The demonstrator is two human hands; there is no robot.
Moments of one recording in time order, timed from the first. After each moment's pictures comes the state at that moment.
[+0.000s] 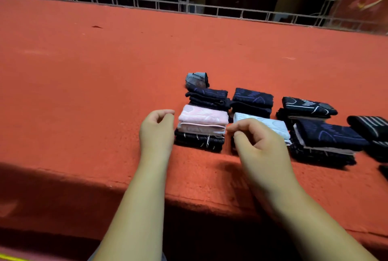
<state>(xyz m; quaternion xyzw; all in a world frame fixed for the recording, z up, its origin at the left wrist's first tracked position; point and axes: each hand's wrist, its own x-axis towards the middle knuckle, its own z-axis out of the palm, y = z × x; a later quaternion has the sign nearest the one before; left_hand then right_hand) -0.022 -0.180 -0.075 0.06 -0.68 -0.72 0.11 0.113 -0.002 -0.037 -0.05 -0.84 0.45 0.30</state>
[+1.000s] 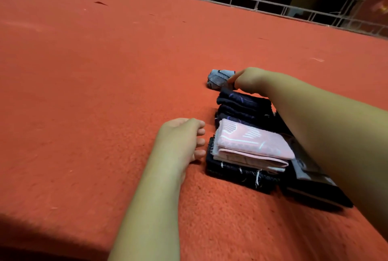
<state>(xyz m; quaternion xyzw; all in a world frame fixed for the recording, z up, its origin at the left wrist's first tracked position) -0.081 -0.195 -0.068 0.10 -0.61 -0.77 -0.11 -0.208 0.025 0.010 -0.15 -0.96 0.23 -0.04</state>
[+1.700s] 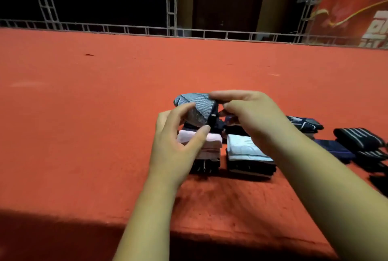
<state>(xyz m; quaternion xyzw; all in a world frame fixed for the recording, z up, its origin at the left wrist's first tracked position) 0.023 -0.167 -0.013 -0.24 -0.72 -0.62 0.20 0.054 0.007 0.072 -0.03 -0.78 0.60 0.17</state>
